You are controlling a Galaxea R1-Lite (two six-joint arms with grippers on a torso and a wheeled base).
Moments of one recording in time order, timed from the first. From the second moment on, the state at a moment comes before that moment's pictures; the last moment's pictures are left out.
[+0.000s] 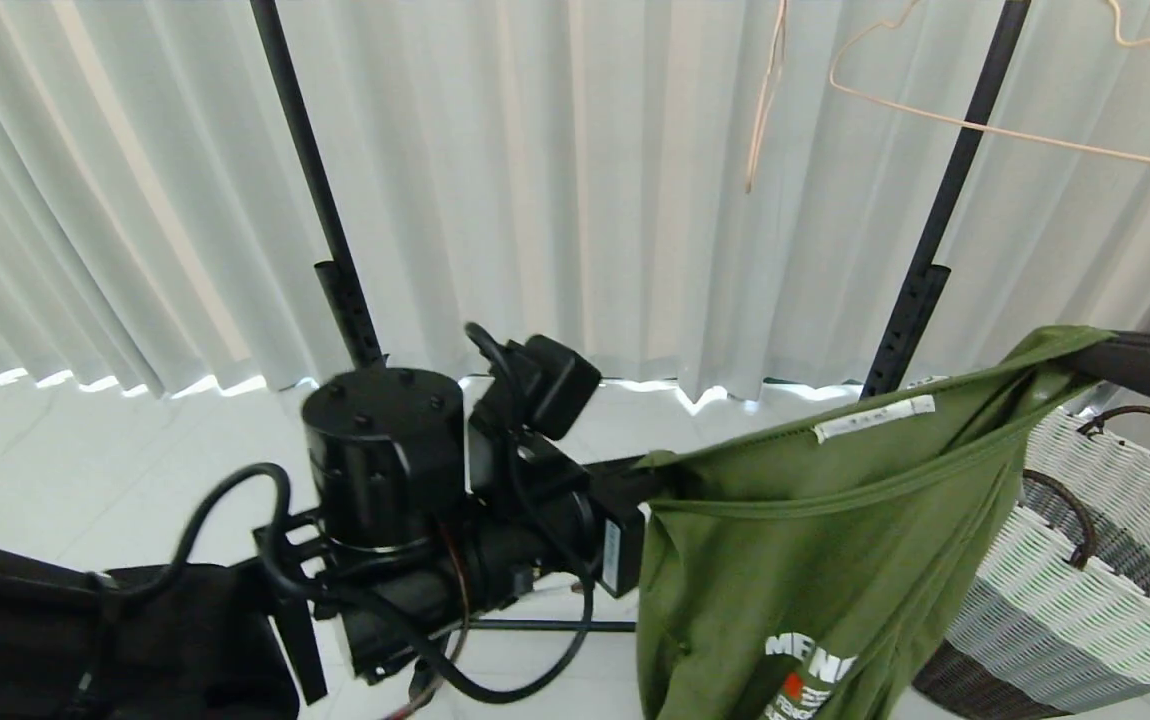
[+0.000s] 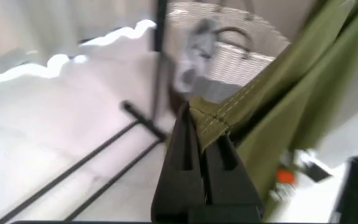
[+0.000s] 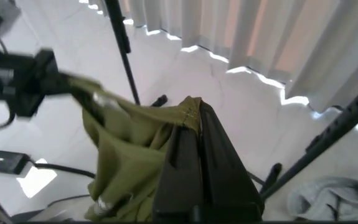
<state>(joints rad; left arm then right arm) -0.76 1.72 -0.71 -0.85 -0.14 -0.01 0.40 1.08 -0.86 -0.11 0.36 -0.01</state>
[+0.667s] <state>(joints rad) -0.59 1.58 -1.02 -0.55 -0.14 0.09 0.43 1.17 -0.95 -0.23 0.35 0.02</state>
